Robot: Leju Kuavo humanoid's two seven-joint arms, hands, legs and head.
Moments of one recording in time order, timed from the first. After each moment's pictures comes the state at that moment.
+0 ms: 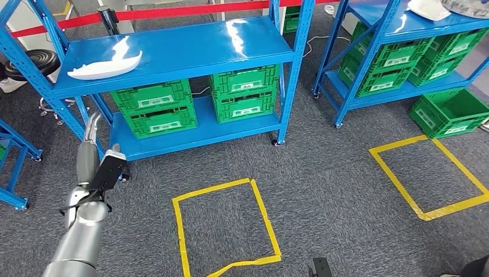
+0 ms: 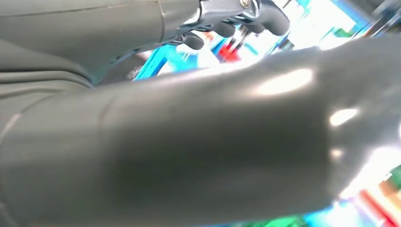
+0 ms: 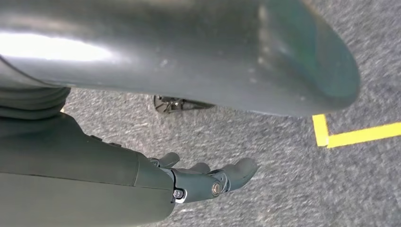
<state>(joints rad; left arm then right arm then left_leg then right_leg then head) -0.50 -0.08 0.04 -0.92 -0.63 0.28 -0.61 -0.04 0.20 -0.52 -0.22 0.39 -0.03 -0.24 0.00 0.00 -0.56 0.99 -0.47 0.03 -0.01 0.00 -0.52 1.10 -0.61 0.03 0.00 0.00</state>
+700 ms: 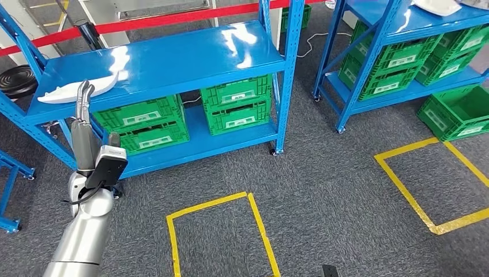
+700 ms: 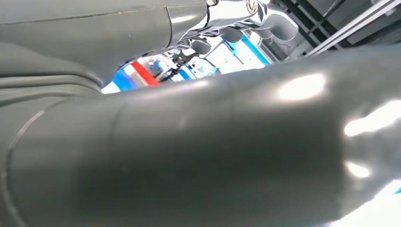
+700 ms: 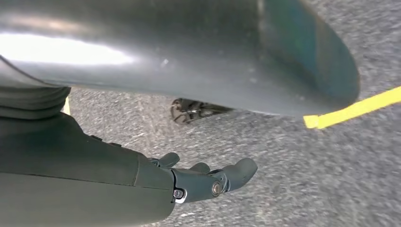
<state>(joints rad) -0.49 -0.07 -0.18 -1.18 -0.48 0.38 -0.65 -0.03 0.21 -0.63 -0.20 0.36 -0.02 -0.18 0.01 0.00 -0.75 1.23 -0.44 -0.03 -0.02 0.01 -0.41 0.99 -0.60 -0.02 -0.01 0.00</state>
